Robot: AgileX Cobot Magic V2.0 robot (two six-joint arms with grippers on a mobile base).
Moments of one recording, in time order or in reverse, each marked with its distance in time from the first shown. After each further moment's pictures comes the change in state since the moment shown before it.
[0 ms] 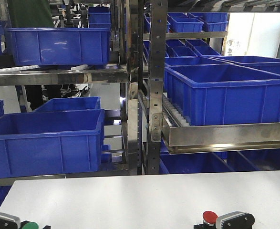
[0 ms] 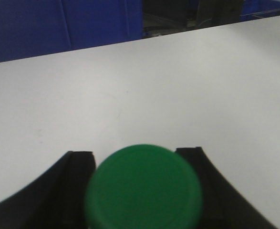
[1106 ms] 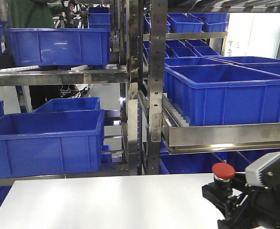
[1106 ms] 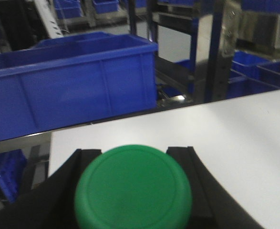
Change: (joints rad) left arm 0.000 -1.252 0.246 0.133 0.874 -0.290; right arm 0.000 -1.002 0.013 -0.919 0.647 0.875
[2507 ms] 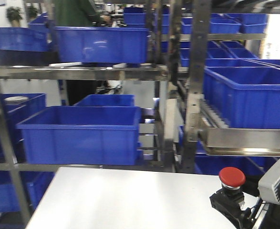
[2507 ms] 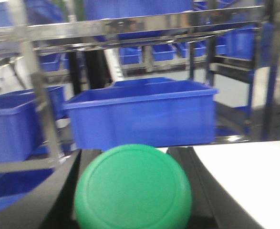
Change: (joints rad) left arm 0.000 -0.351 0.003 0.000 0.183 -0.015; right arm 0.000 -0.132 0.005 -0.306 0.014 0.190
